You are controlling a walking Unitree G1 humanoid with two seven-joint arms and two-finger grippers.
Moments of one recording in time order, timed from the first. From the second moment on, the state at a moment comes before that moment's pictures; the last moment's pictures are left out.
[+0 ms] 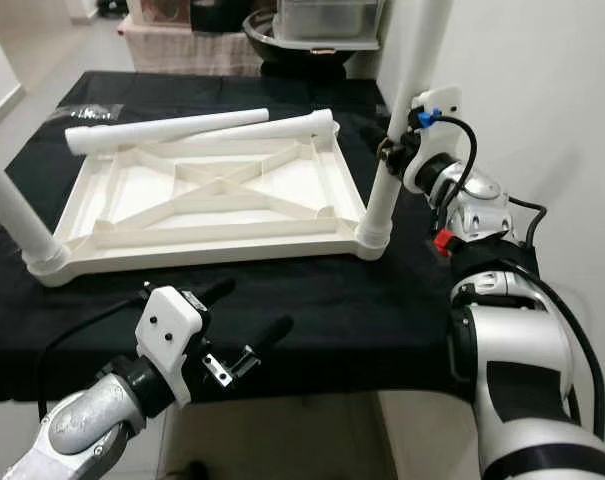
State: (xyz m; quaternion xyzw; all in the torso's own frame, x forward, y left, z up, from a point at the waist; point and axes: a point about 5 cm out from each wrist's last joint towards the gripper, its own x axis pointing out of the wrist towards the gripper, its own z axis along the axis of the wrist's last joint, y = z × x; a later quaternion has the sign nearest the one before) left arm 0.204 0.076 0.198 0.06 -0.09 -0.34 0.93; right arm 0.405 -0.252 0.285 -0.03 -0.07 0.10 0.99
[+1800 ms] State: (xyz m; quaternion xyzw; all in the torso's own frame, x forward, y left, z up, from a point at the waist) left arm 0.210 0.074 0.200 0.06 -0.10 -0.34 0.93; right arm 0.404 -0.185 0.317 0.06 -0.10 -0.49 0.86
